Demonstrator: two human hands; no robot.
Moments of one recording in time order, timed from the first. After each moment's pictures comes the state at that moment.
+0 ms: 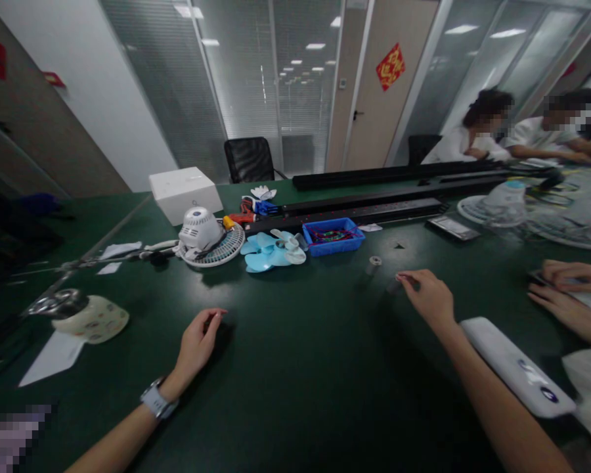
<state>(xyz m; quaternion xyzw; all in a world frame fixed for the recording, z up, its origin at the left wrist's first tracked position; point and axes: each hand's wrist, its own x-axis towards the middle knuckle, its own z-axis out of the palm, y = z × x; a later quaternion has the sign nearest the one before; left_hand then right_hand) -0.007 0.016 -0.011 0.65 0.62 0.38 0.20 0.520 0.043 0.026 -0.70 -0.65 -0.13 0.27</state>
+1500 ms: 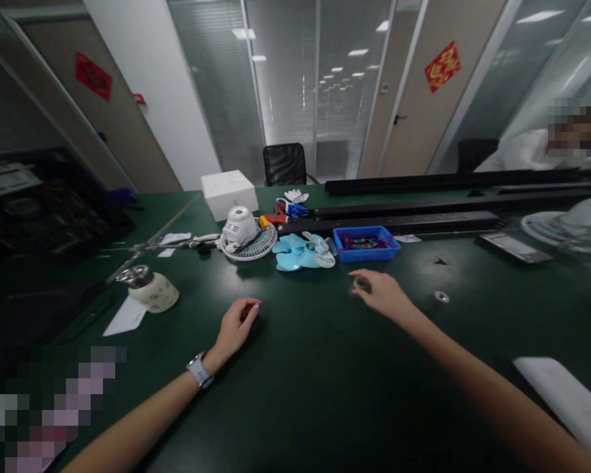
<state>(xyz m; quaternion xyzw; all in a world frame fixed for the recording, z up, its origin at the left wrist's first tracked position) 0.003 0.011 -0.004 0.68 0.59 0.40 0.18 0.374 0.086 0.066 -0.52 -0.82 0.11 0.21</state>
